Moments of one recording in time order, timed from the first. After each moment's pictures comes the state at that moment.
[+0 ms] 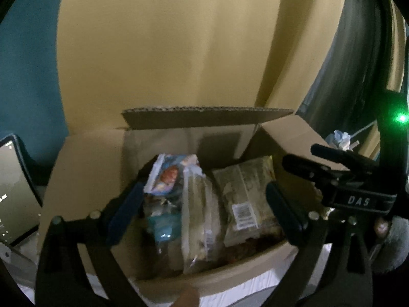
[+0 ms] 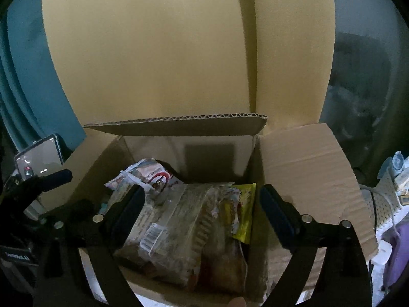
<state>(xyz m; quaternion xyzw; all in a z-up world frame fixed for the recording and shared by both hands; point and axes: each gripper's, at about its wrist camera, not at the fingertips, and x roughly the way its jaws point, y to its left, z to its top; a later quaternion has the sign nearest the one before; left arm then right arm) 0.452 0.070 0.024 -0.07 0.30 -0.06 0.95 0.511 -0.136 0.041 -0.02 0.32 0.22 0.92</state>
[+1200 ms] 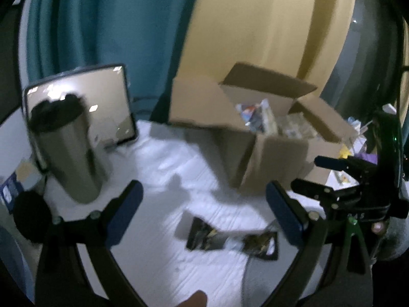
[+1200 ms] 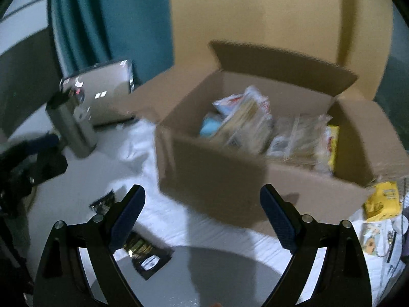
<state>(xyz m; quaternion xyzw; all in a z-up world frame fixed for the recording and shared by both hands) 0.261 0.176 -0.030 -0.11 0.31 0.03 0.95 0.363 -0.032 -0.018 -0.12 0.35 0.31 0.88</state>
